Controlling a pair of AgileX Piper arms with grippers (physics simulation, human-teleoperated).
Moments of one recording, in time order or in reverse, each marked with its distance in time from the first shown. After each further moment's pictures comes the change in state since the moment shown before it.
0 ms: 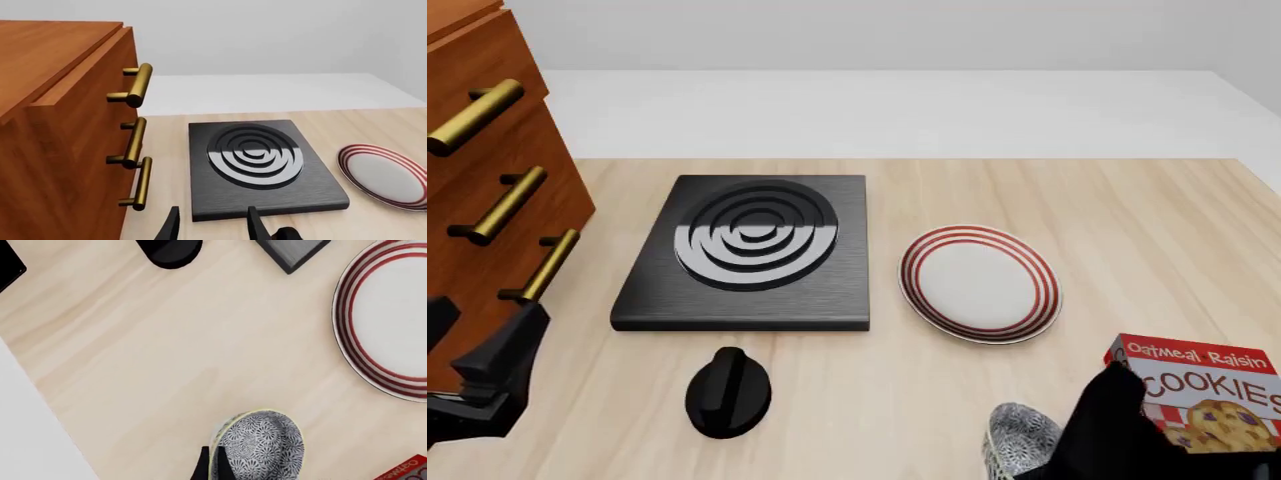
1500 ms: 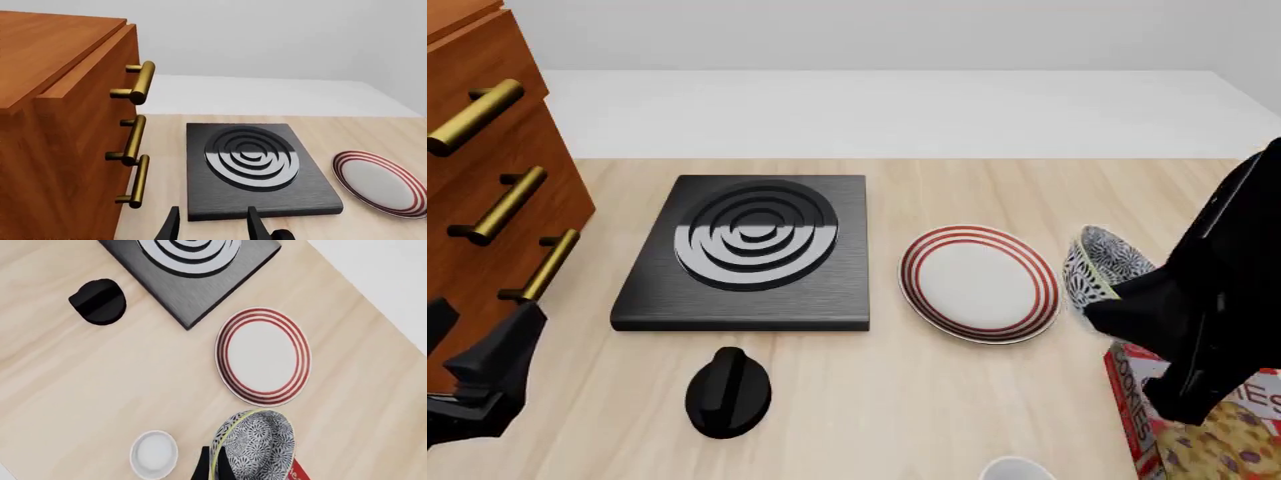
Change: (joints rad) left arm 0.002 -0.024 0.000 0.017 -0.048; right arm -0.419 -0.102 -0.437 0.388 -0.414
